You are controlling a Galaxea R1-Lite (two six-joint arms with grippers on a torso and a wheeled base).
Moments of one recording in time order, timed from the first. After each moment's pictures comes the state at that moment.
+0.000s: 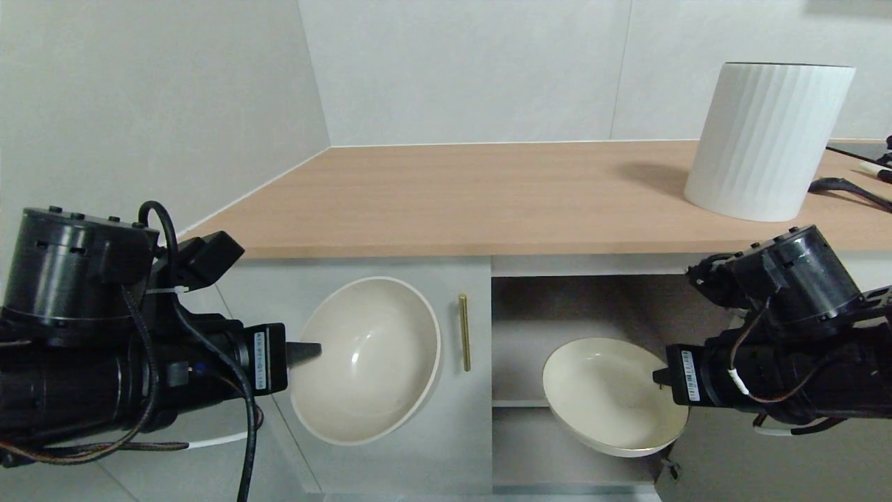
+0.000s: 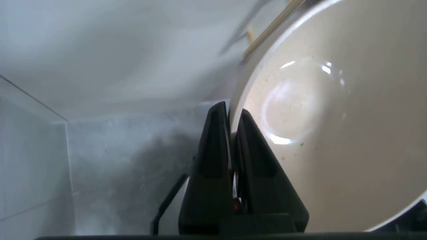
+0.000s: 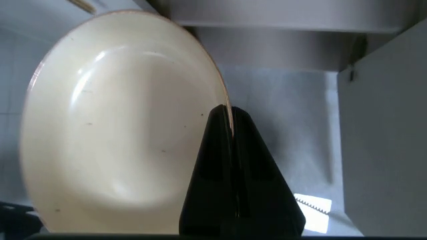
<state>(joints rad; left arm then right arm) -0.40 1.37 -0.79 0.03 -0.06 -0.41 0.57 1.54 -0.90 0.17 -0.14 0.48</state>
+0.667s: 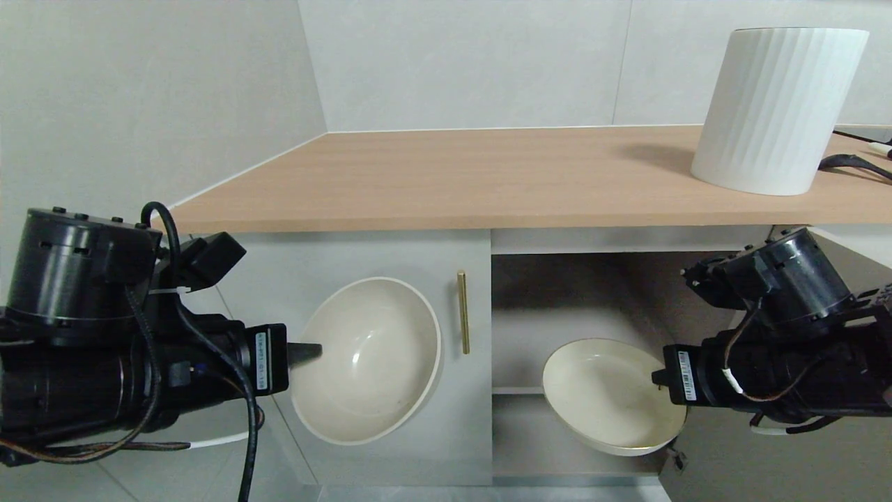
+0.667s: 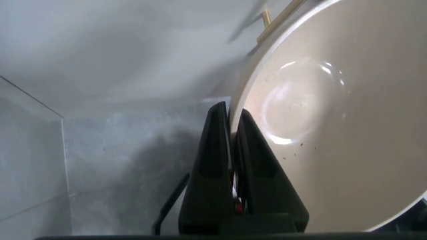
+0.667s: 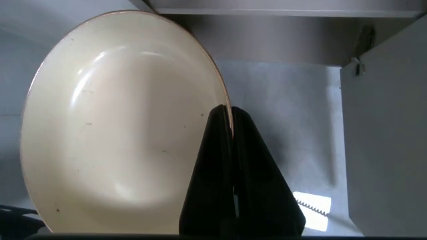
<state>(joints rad) -0.40 1.38 -0.80 0.03 -0.06 -0.41 0.56 1.56 -0.90 0.17 -0.14 0.48</state>
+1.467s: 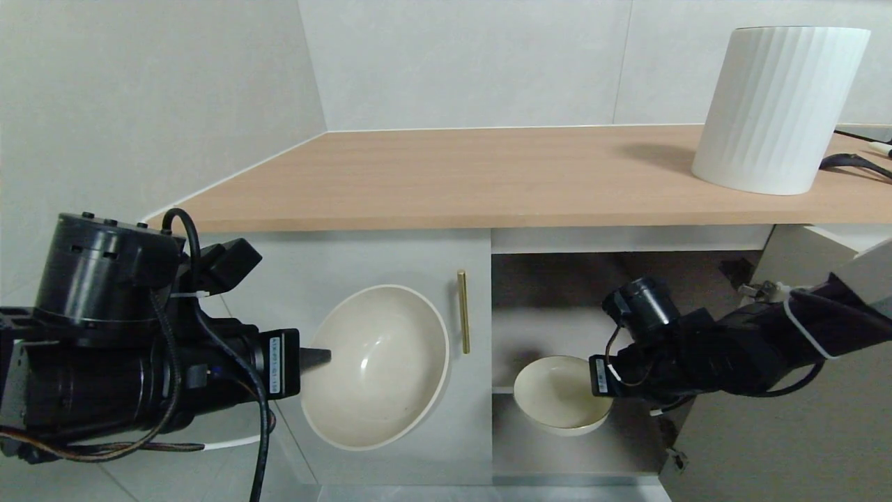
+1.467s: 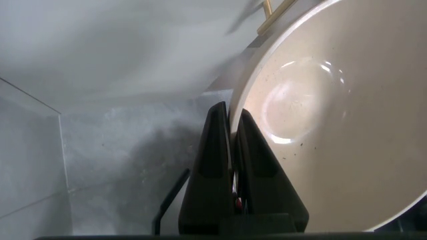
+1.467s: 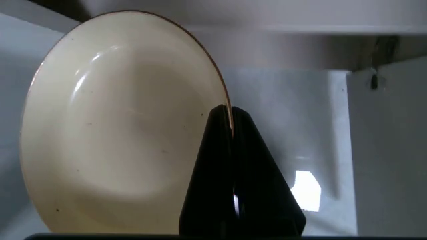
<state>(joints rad) -0.42 1.41 -0.80 0.03 -0.06 -0.41 0.49 2.03 -1.02 -0.07 -0.13 0.44</state>
